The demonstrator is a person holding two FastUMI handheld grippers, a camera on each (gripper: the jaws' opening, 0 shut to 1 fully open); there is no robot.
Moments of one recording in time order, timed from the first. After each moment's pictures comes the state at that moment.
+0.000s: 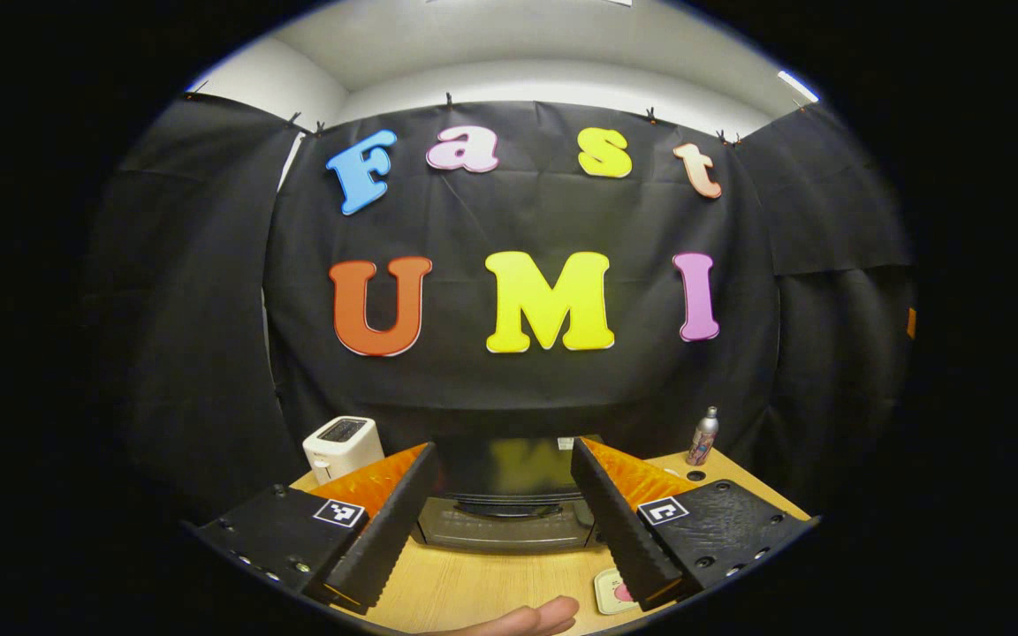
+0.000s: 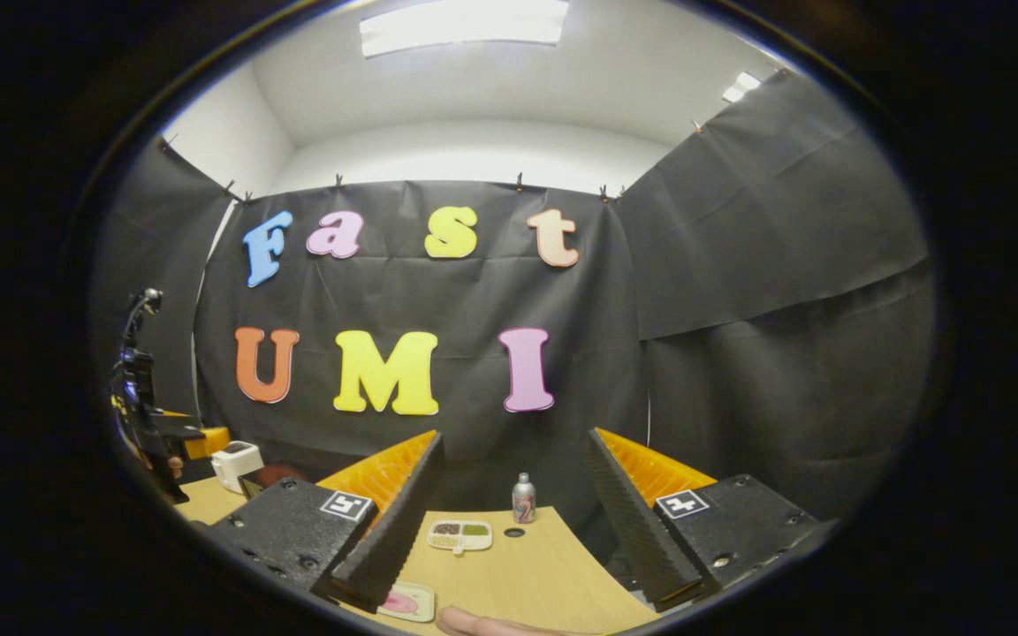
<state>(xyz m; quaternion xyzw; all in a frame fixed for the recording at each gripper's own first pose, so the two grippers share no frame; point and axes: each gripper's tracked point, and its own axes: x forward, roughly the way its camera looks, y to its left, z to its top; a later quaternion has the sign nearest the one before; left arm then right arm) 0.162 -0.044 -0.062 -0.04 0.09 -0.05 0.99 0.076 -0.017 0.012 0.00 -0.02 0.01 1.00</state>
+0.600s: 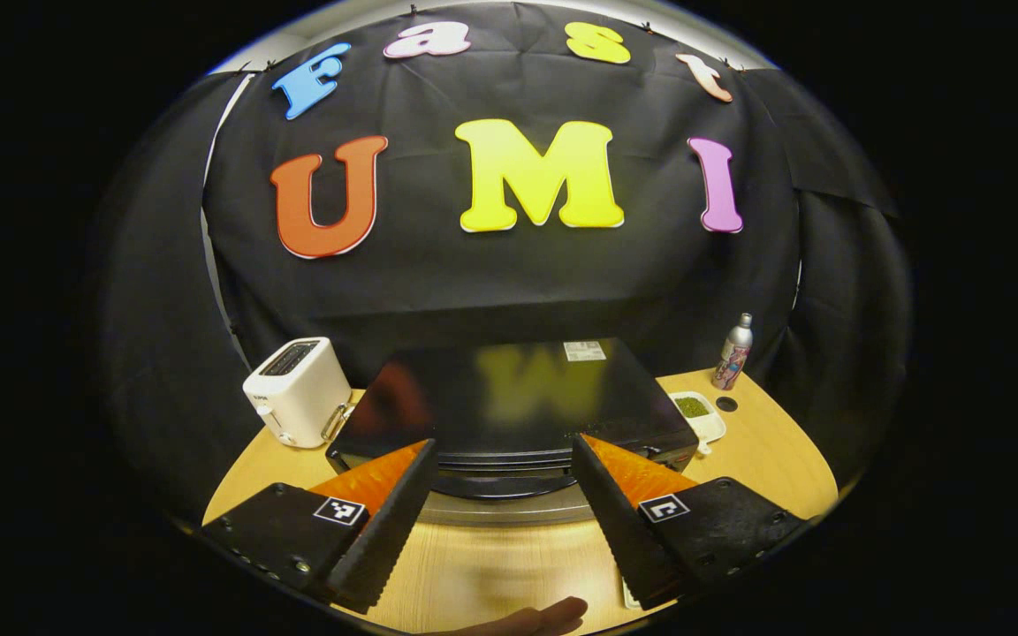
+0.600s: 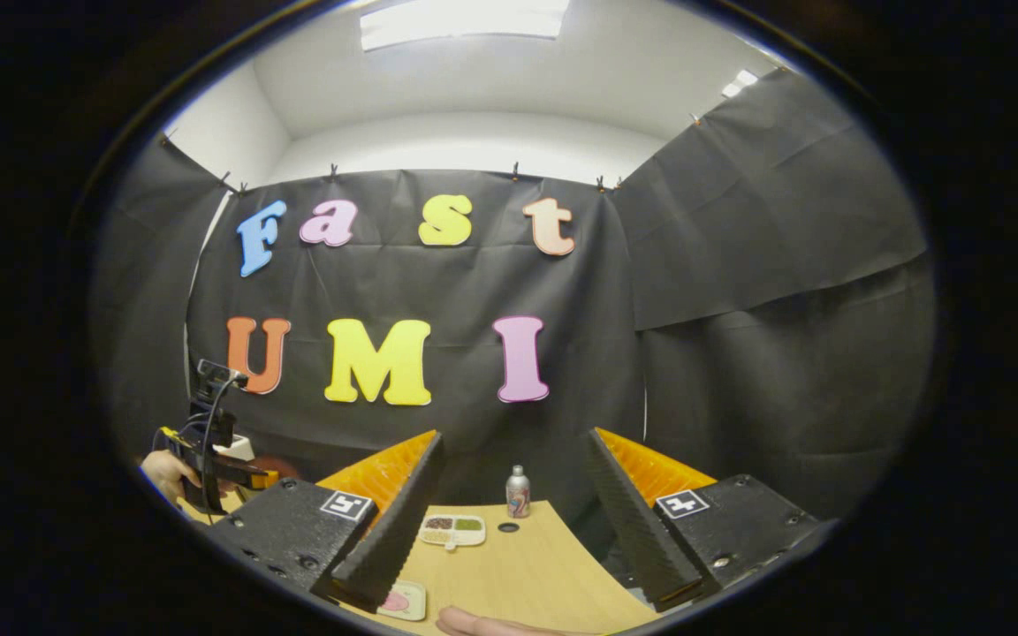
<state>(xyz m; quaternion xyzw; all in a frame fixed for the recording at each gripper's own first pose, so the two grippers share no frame) 0.245 -0.069 -0.189 -0.01 0.25 -0.07 0.97 0.088 -0.026 -0.009 0.00 -0.01 0.00 1.00</state>
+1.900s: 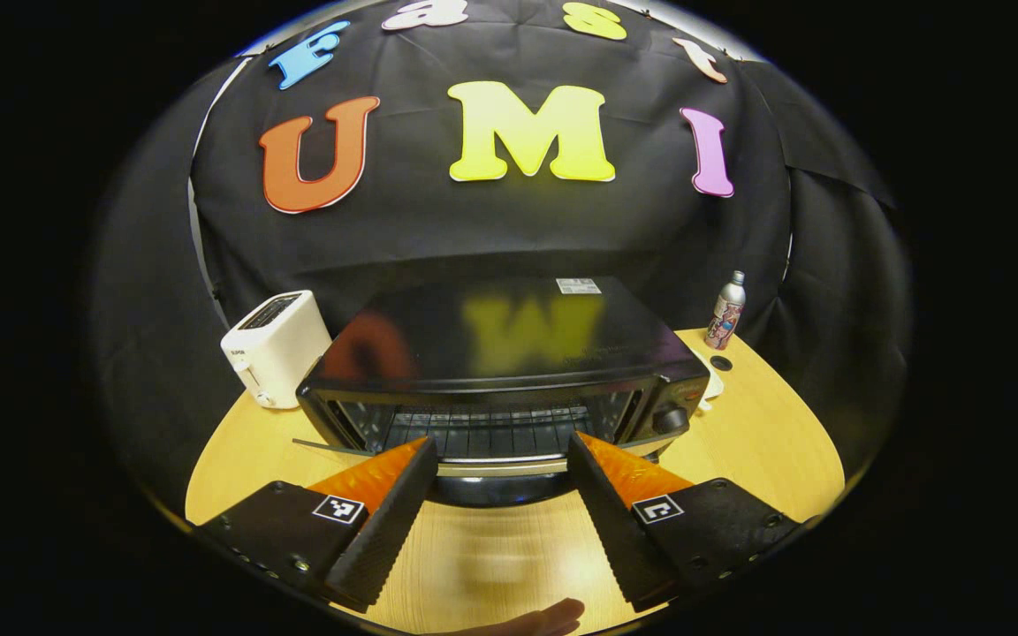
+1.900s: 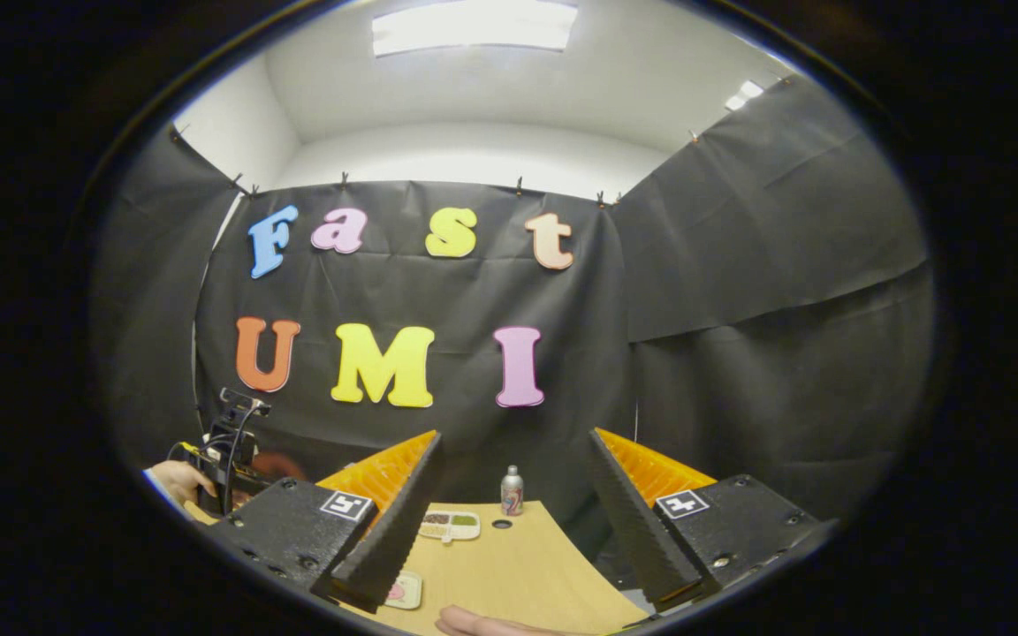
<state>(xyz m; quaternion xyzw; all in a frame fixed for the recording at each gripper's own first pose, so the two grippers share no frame) 0.200 -0.069 -0.235 -0.02 0.29 -0.10 0.95 0.028 -0.027 0.004 -0.01 -0.03 0.00 1.00</state>
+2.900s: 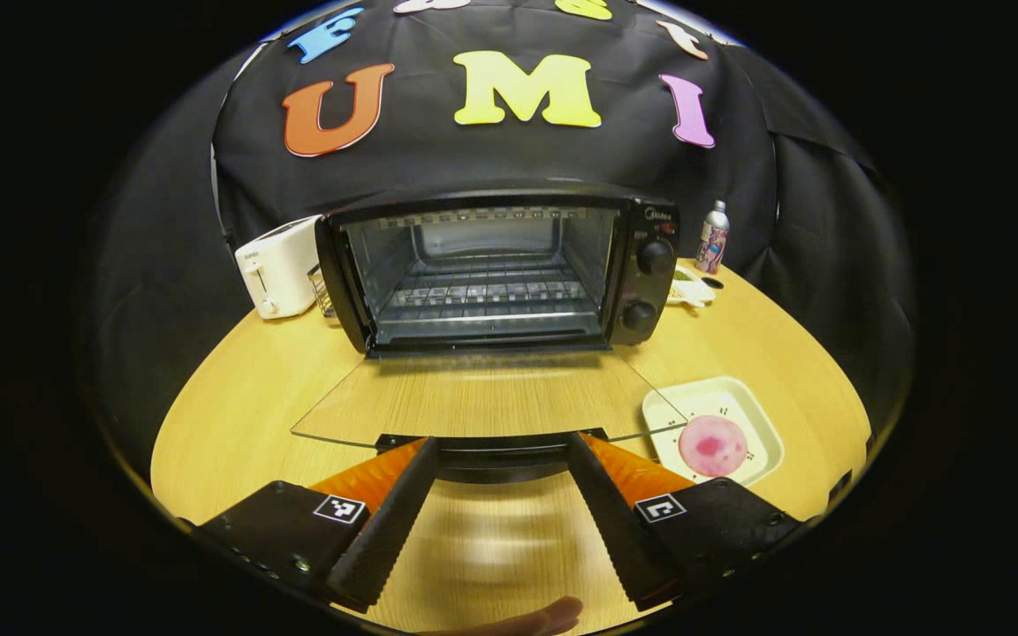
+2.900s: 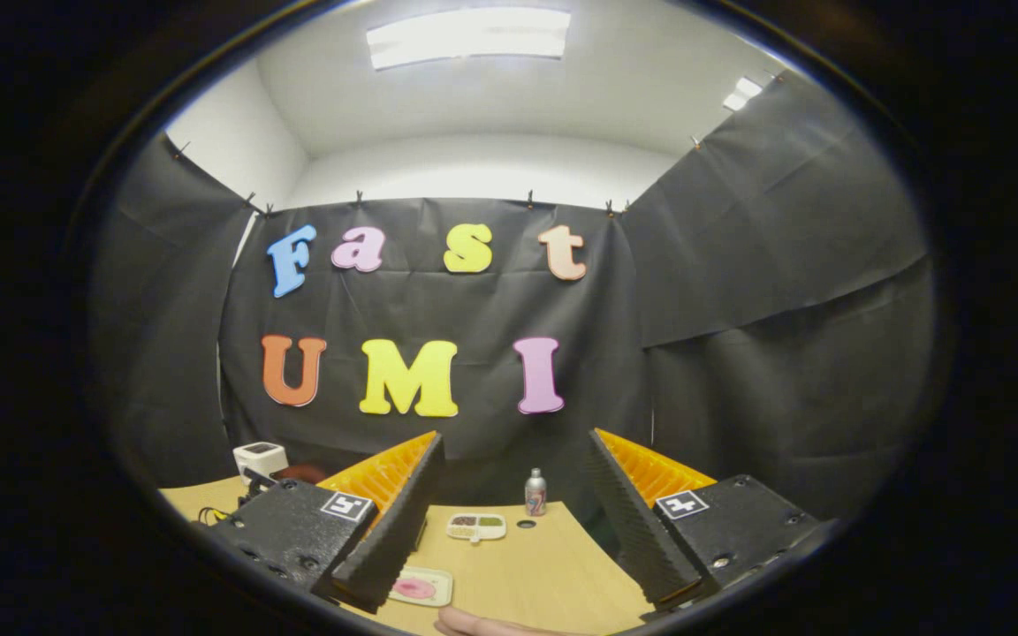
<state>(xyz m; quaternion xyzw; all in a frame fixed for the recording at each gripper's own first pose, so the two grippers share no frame) 0.091 -0.069 -0.336 -0.01 0.33 -0.10 0.94 -0.012 -0.003 0.016 0.01 -0.03 0.03 1.00</state>
